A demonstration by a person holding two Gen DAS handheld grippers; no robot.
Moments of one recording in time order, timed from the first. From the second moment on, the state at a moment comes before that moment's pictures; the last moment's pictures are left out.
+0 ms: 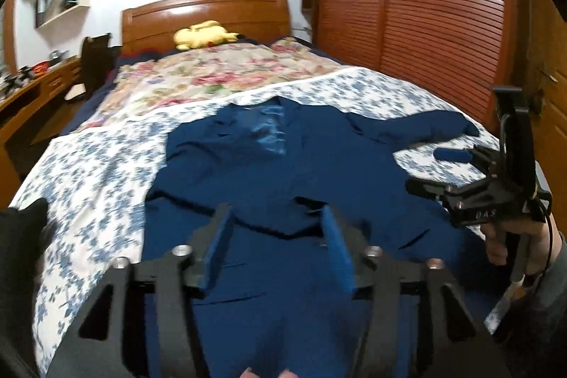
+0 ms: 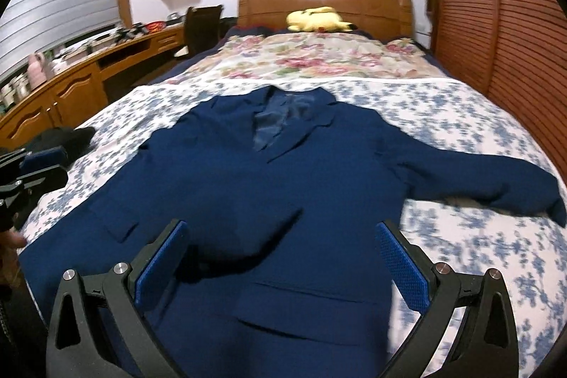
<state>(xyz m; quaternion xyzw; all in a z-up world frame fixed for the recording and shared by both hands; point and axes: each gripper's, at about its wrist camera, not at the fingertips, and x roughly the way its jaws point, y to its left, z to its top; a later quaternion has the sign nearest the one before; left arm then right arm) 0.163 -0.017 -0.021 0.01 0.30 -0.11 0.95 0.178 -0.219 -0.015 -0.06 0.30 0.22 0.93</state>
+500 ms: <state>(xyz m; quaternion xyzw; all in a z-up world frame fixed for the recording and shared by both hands) 0.137 0.036 -0.029 0.01 0.28 -0.06 0.96 0.216 -0.152 -0.045 -0.10 0.33 0.29 0.89</state>
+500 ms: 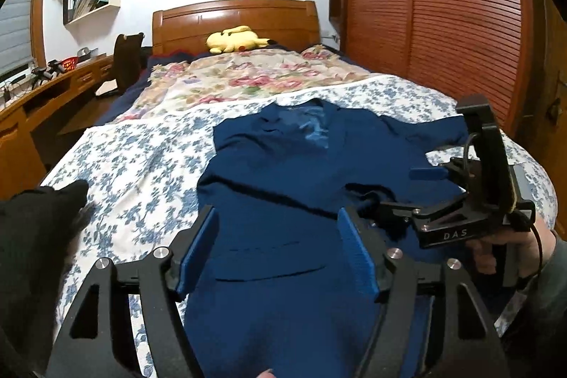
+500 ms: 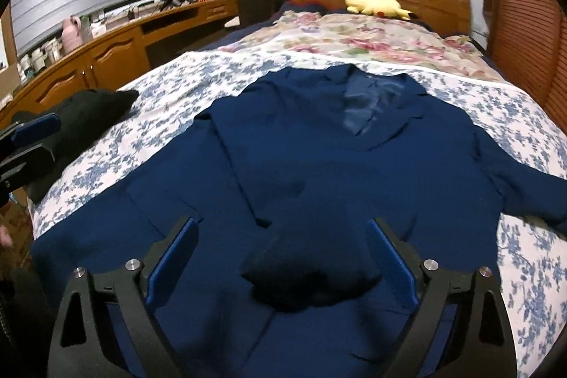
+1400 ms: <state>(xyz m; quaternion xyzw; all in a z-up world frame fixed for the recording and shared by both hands) 0.147 -0.004 -0.034 0.01 0.28 -0.09 0.96 0.243 -0.254 -0.065 -0.10 0.33 0.17 0.92</state>
